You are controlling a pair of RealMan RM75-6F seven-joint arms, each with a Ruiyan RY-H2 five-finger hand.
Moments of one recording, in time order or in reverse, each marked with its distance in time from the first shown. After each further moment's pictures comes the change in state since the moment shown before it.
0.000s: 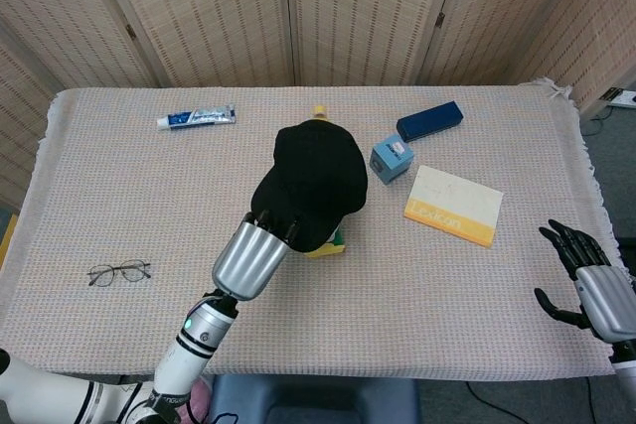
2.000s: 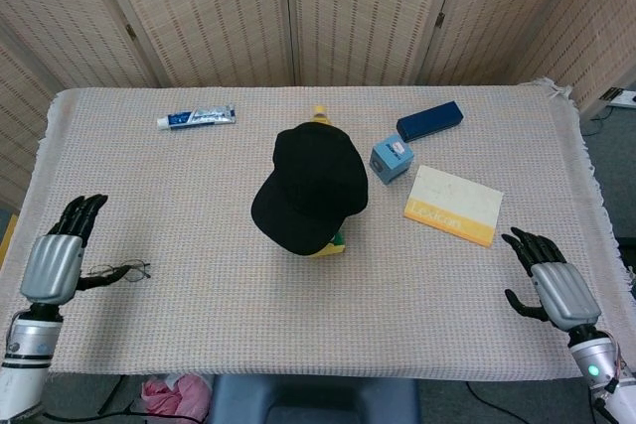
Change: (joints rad) left arm 0.526 0.411 0.121 0.323 0.161 0.080 -1.283; right arm 0.090 -0.105 0.010 -0.010 0.126 -0.195 -0.231
